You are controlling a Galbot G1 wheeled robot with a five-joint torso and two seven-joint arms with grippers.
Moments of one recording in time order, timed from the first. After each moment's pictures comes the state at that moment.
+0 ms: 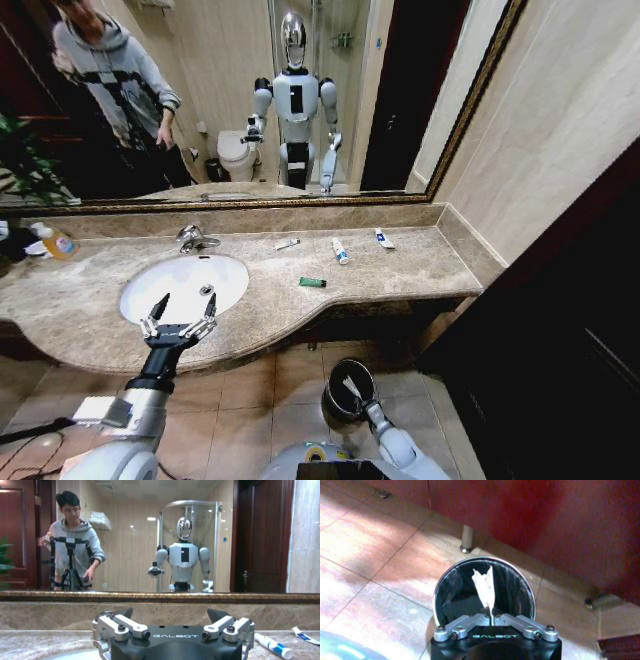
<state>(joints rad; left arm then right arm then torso) 1.84 -1.36 -0.82 -2.47 -0.37 0.04 0.05 -1.20 1.32 0.09 1.02 0.00 -0.12 0.07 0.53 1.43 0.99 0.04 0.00</state>
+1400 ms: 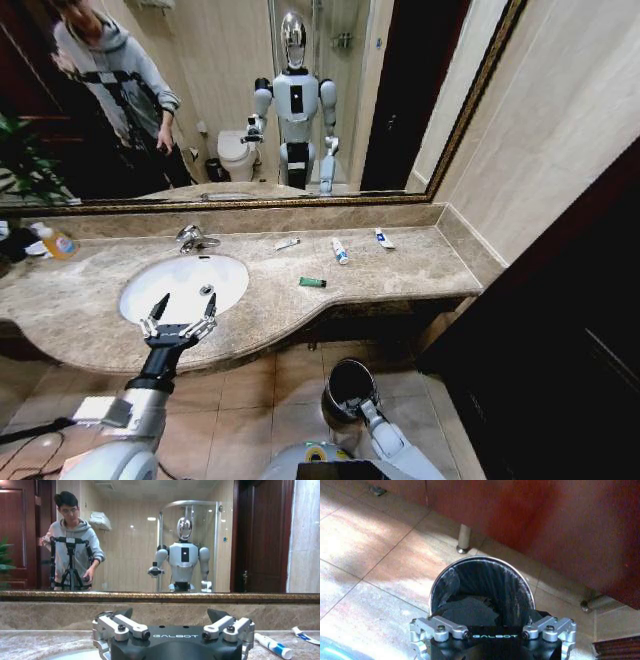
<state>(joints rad) 1.84 -1.36 -0.82 -2.47 -0.37 0.04 0.05 -1.21 1.37 0.15 0.97 -0.09 -0.06 0.08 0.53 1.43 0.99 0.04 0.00</state>
